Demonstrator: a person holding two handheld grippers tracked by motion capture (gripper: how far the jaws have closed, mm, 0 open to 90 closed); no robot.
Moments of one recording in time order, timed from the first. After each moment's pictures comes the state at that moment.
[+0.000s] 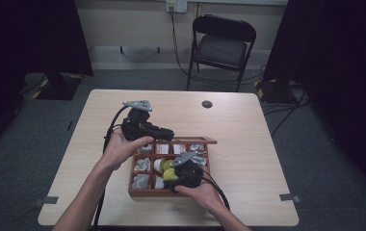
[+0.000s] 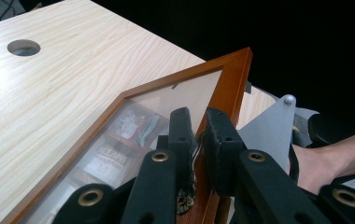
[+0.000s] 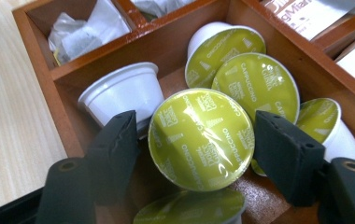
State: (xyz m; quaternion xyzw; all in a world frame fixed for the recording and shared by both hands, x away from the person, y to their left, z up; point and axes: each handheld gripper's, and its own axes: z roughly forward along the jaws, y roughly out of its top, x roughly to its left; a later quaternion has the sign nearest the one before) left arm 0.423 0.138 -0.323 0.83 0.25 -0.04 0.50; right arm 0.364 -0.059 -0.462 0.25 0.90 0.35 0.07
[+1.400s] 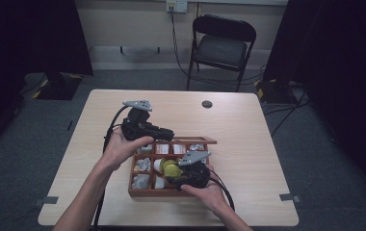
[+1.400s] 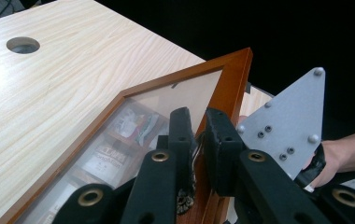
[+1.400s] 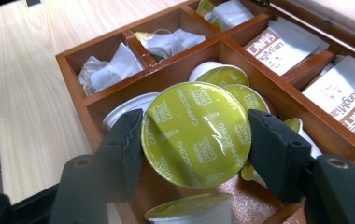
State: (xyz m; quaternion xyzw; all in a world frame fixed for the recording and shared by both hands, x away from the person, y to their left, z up) left arm 0.423 0.138 -0.323 0.83 0.26 -0.05 0.50; right arm 0.357 -0.079 -0.445 0.25 0.87 0.42 0.08
